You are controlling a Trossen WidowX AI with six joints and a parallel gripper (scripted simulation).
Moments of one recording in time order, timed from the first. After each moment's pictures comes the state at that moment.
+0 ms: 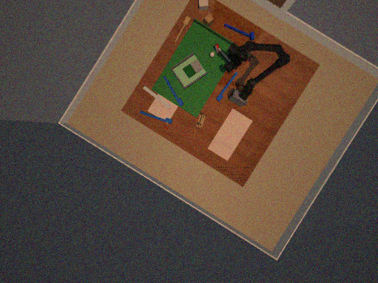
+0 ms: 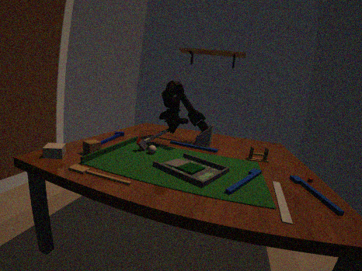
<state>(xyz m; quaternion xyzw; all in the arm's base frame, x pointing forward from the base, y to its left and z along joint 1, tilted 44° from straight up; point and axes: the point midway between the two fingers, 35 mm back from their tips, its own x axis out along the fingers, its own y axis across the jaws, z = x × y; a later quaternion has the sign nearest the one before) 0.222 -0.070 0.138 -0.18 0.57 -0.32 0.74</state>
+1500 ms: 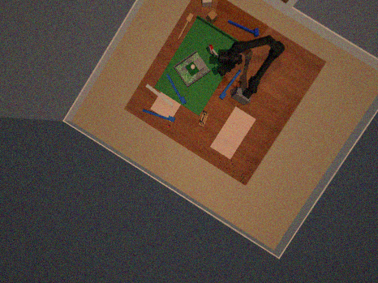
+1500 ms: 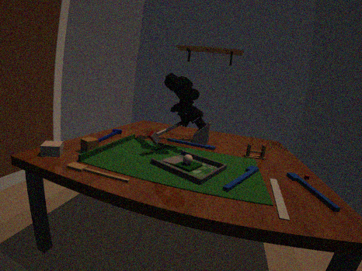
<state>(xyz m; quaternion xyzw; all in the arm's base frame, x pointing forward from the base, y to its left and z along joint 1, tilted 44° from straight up) 0.244 0.039 0.102 -0.18 0.57 -0.32 0.74</state>
